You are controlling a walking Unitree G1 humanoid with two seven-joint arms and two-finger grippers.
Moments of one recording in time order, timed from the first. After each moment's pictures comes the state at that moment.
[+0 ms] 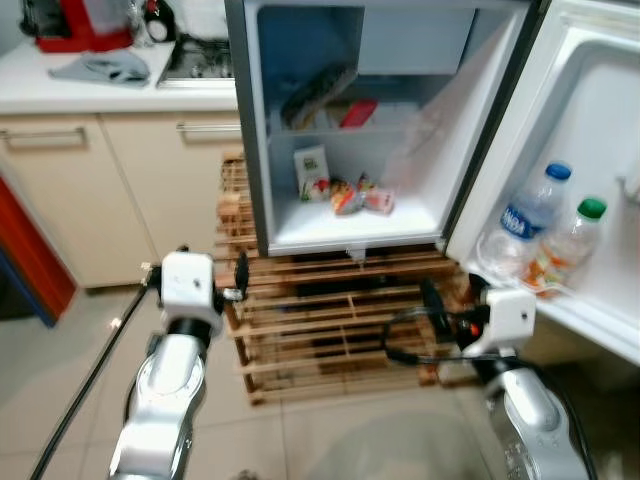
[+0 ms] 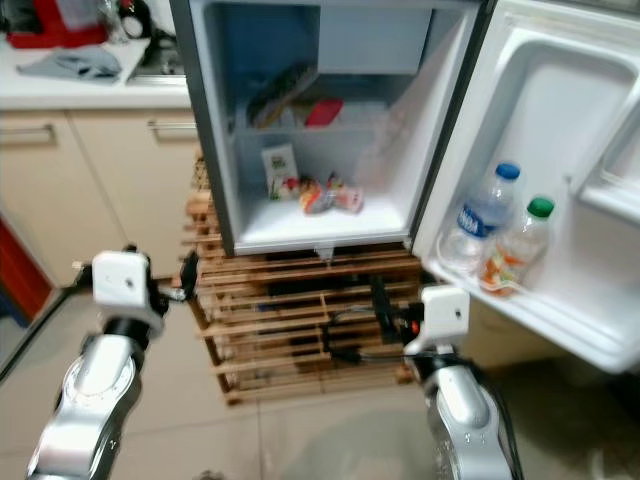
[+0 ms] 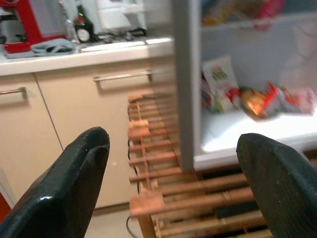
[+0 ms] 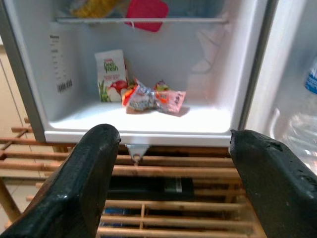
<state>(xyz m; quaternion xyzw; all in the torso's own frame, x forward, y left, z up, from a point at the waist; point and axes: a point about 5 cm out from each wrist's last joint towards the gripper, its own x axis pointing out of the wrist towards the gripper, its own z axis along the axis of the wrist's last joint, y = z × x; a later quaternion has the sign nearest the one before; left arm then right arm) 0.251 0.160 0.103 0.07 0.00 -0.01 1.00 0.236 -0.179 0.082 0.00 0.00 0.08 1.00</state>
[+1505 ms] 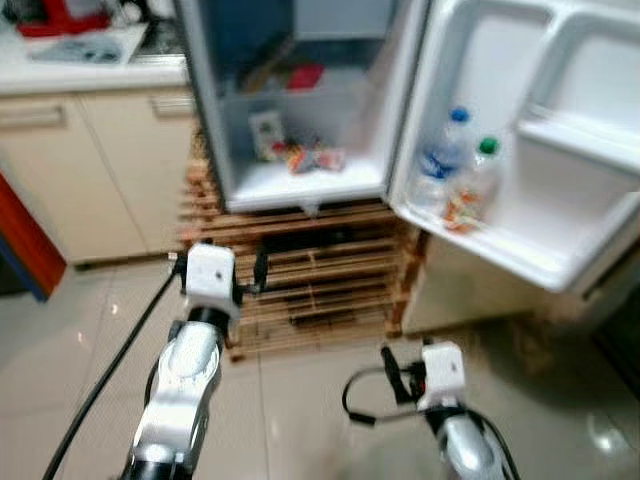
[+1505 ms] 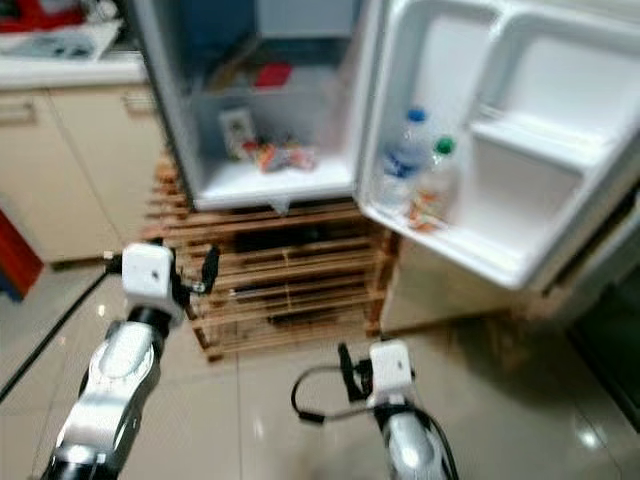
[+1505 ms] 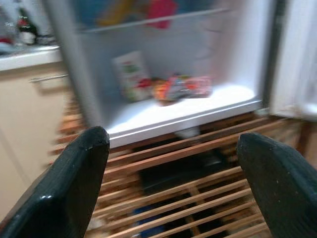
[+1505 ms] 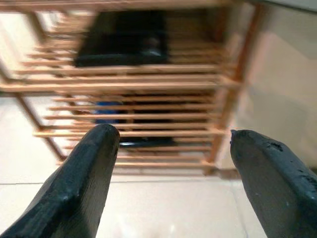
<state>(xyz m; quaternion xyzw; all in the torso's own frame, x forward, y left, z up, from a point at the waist) 0.278 0.142 0.101 0.05 -0.02 -0.05 1.00 0.208 -0.142 -0.029 -0.02 0.16 0.09 0.98</state>
